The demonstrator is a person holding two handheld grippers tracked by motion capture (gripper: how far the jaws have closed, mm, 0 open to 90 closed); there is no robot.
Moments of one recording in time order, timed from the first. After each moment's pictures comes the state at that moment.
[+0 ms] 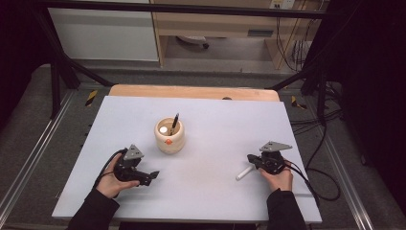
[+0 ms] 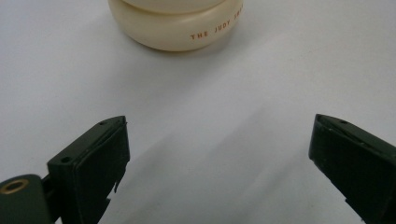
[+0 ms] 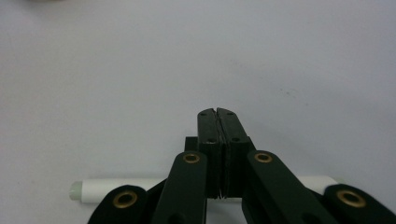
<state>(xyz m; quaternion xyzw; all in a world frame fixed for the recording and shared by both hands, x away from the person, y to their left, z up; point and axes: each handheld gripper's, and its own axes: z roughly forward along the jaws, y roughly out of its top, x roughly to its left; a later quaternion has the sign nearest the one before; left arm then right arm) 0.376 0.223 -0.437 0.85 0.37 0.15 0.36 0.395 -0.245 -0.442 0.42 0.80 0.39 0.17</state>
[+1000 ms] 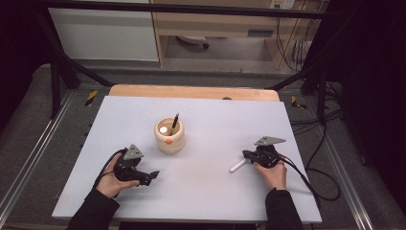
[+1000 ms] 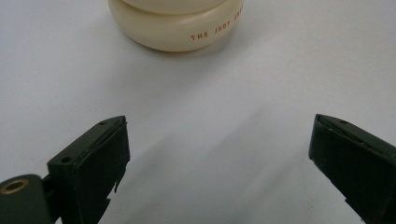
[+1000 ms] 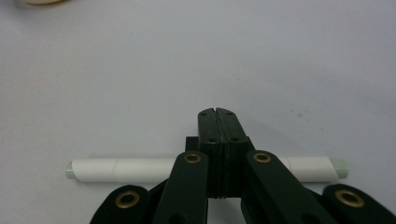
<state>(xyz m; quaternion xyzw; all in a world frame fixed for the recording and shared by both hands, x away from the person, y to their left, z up) 0.376 0.223 -0.437 0.85 0.37 0.14 0.36 0.418 -0.235 -0.449 0.42 0.81 0.39 0.16</state>
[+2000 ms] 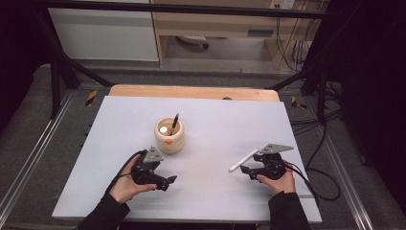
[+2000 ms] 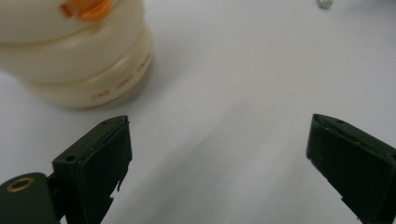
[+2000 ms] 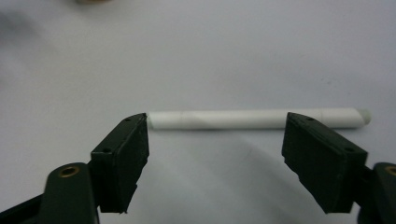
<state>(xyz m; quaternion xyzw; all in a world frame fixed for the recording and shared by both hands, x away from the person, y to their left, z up) 0.361 0.152 -0.411 0.87 0.32 0.12 0.36 0.377 -0.242 -0.433 0.41 0.81 0.40 0.11</state>
